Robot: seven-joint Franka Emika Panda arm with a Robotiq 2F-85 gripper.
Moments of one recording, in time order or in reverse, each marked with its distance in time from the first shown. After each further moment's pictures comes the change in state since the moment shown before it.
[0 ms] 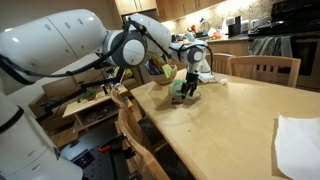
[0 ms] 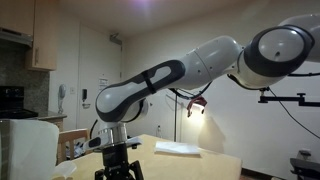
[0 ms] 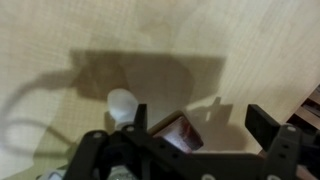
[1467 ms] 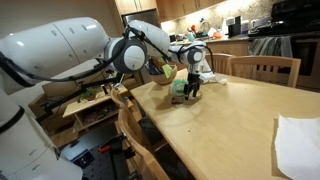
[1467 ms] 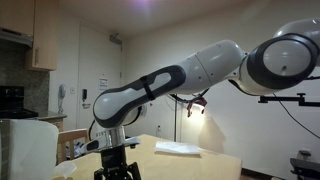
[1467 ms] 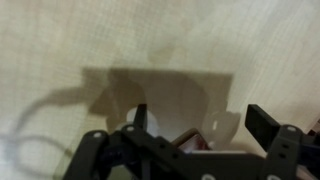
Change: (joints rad) arm 0.041 0.062 -0.066 0.105 -0.010 0.004 0.028
